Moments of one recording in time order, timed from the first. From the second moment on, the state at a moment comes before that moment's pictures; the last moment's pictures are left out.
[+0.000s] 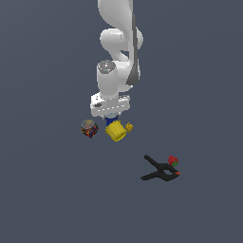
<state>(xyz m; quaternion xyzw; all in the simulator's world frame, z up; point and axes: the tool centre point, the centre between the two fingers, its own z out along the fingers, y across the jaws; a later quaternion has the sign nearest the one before) -0.149 -0.057 0.090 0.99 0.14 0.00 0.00</state>
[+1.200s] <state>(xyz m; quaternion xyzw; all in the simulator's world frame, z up) -0.054 0.037 0.253 0.99 0.14 0.00 0.00</state>
